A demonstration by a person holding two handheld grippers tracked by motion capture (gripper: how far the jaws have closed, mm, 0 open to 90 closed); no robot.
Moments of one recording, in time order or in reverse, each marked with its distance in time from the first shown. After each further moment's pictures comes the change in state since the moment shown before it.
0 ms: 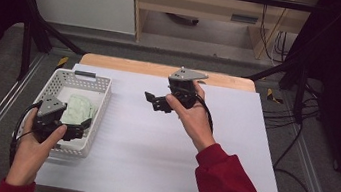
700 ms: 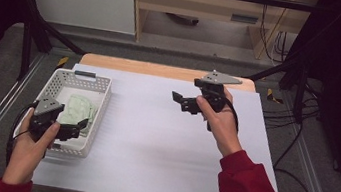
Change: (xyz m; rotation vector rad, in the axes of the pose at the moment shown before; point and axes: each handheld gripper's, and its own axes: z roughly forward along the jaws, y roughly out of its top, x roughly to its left) left arm 0.011 -0.005 -0.002 0.020 0.003 -0.022; right arm -0.042 -0.017 -0.056 -0.045 -0.063 0.049
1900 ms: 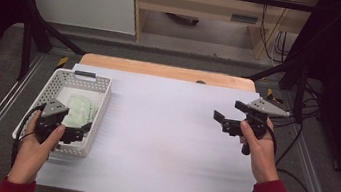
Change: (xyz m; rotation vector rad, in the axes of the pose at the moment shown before) left arm -0.004 -0.008 0.013 0.042 -0.045 0.002; right arm -0.054 -0.071 -0.087 -0.041 -0.141 0.101
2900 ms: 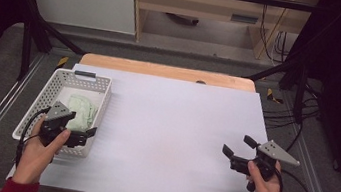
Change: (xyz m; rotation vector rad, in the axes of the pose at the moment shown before) left arm -0.009 -0.006 0.004 -0.008 -0.071 0.026; right arm 0.013 -0.094 -0.057 -0.047 -0.064 0.057
